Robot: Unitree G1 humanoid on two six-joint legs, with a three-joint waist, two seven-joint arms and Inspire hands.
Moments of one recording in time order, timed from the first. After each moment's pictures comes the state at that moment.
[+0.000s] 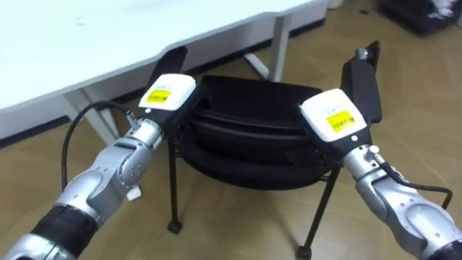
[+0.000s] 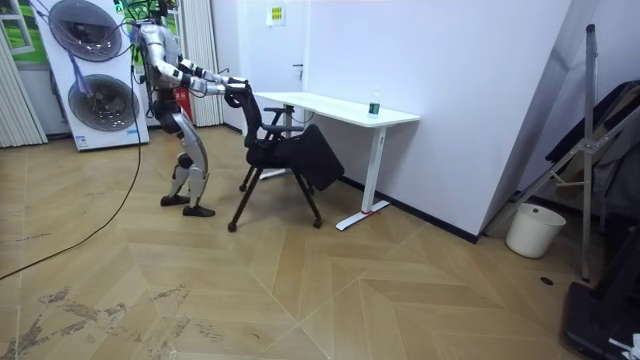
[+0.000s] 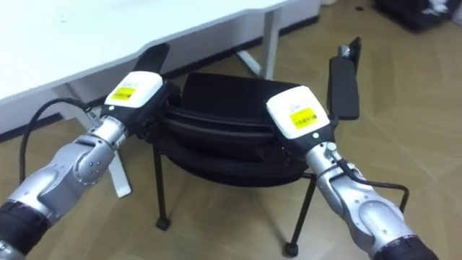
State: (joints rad) left arm -0.40 0.46 -0.44 0.47 0.71 -0.16 0.13; right arm -0.23 -0.59 0.48 0.33 -1.06 -0.09 -0.36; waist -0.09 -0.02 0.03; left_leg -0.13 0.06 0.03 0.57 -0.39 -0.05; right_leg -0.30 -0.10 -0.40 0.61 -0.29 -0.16
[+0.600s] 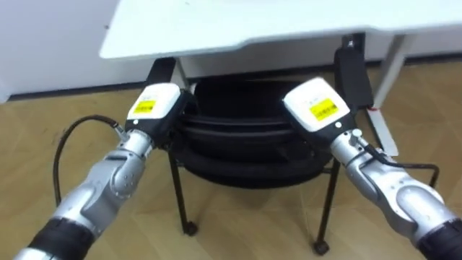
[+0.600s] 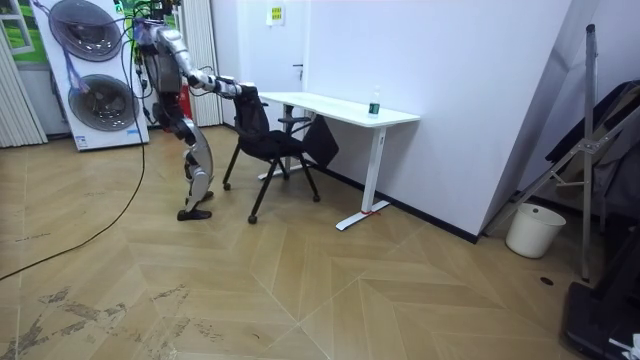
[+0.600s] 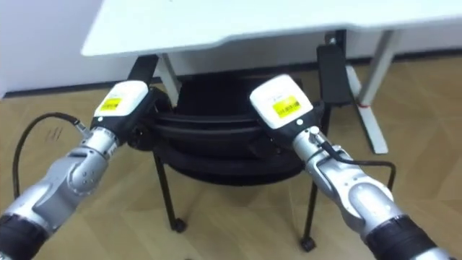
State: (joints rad) left arm -0.31 0.46 -0.39 0.47 0.67 -0.17 0.16; right arm -0.29 -0.59 0.55 0.31 -1.10 -0.07 -0.28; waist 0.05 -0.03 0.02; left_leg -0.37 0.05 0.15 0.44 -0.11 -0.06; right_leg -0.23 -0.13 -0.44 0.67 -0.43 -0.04
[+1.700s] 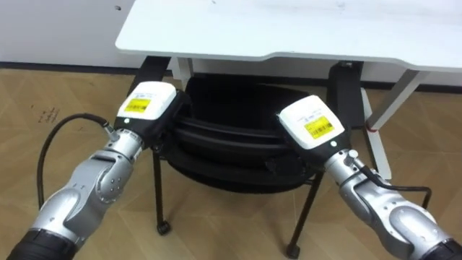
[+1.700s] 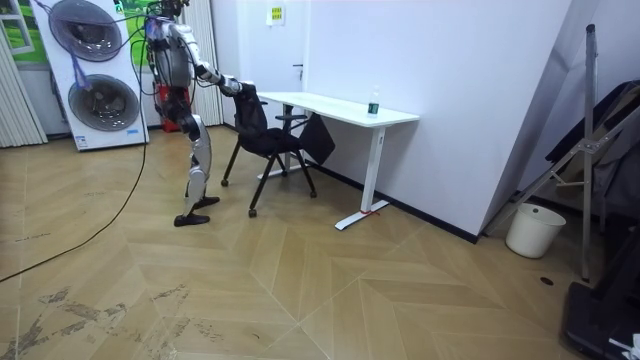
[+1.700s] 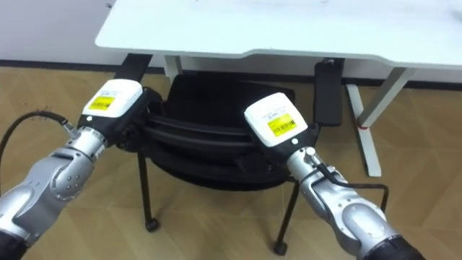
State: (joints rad) left arm -0.25 0.51 -0.32 0.30 0.79 -0.16 0.11; right arm -0.23 -0.58 0.59 0.28 -1.06 -0.05 -0.37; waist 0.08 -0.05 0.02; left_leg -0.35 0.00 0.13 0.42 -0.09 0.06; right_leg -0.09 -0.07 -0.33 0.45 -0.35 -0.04
